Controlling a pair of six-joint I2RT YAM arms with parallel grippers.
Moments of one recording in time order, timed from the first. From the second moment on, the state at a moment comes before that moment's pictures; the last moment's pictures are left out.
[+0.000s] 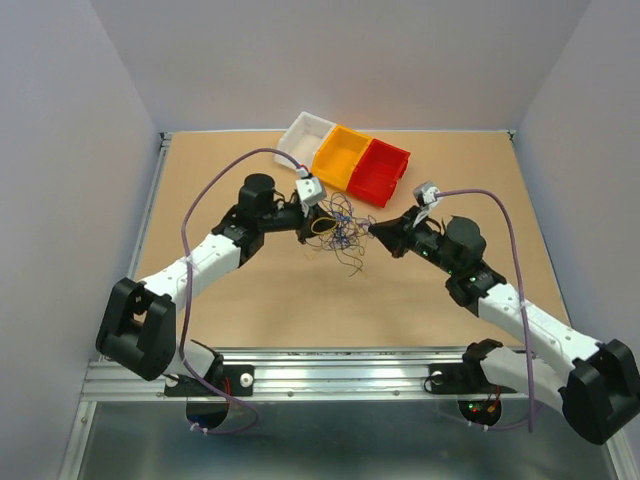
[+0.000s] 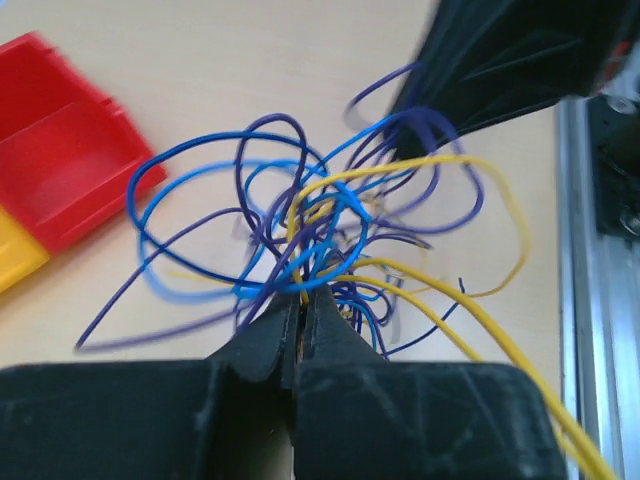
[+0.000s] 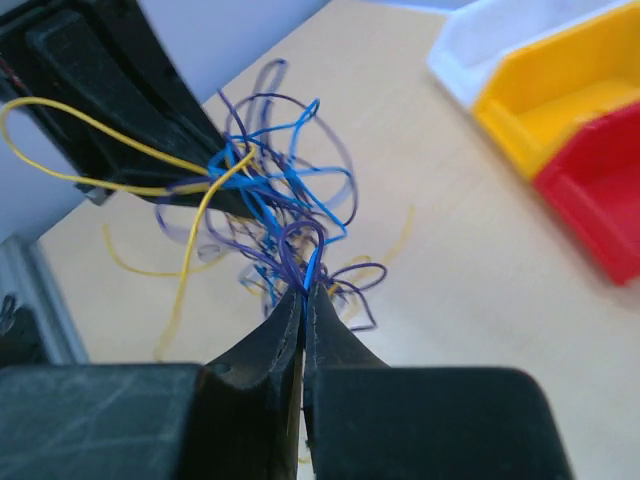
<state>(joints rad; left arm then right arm) -0.53 1.39 0.90 0.18 0.81 0.18 0.51 1.04 0.56 0.45 -0.39 0.28</state>
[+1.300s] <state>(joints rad) -0.46 1.23 0.93 -0.10 0.78 0.28 0.52 1.15 0.52 0.47 -0.56 0.22</state>
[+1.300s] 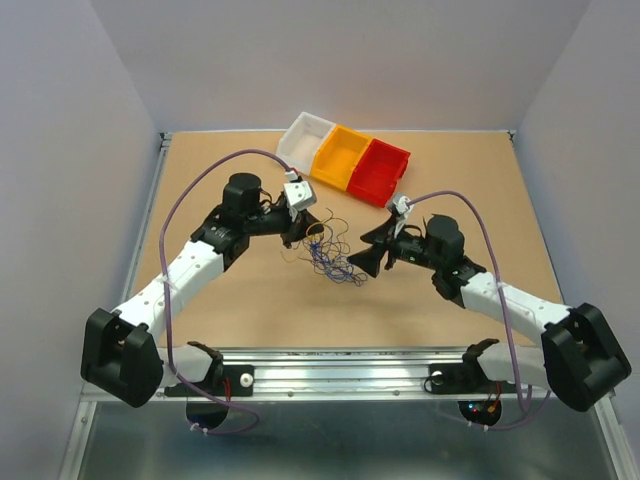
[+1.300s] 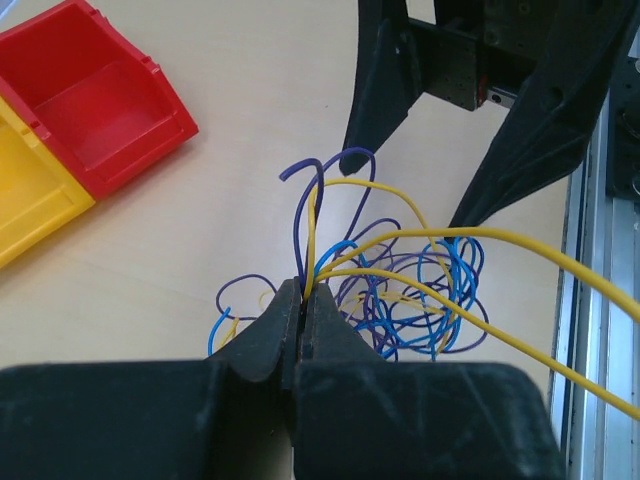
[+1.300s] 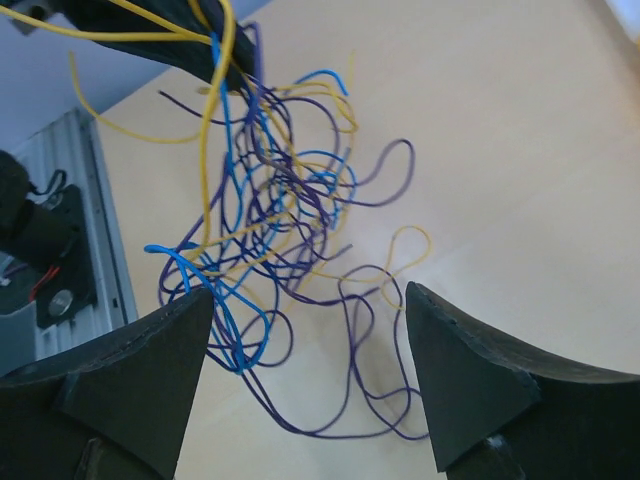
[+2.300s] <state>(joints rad) -0.49 1.27 1.70 -0.23 0.55 0.03 0.65 1.47 0.78 0.61 -0.82 0.12</state>
